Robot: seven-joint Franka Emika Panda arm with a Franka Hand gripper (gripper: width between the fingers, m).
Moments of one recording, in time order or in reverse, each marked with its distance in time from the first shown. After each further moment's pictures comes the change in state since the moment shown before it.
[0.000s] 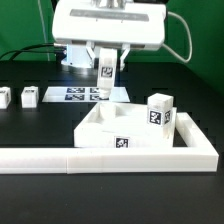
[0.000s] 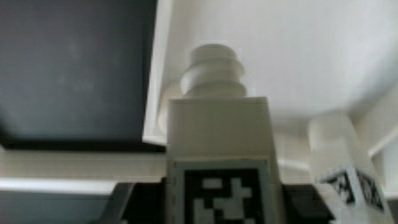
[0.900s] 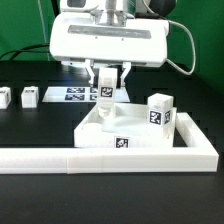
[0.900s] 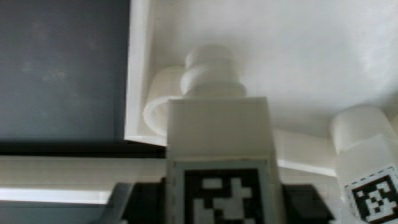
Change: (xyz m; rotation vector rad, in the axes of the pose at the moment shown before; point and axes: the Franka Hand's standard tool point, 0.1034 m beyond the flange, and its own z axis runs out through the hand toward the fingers) arm 0.032 0.002 0.031 -0.014 0.027 0.001
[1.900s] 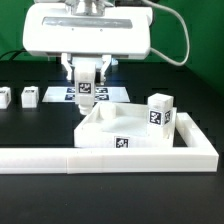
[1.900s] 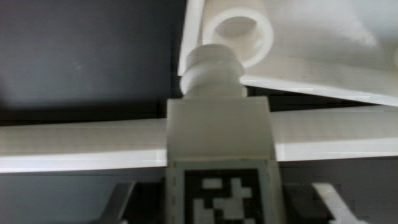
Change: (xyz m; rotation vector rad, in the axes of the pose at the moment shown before) arm 0.038 0.037 0.005 0.014 -0.001 0.061
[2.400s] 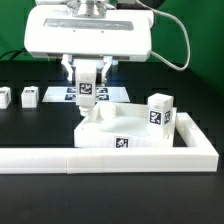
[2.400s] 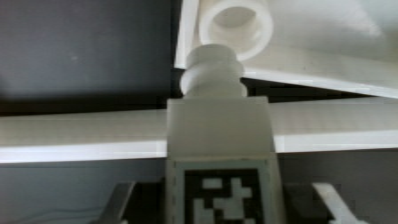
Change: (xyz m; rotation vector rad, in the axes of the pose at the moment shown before) arm -0.002 -0.002 0.001 -0.010 0.045 -0.002
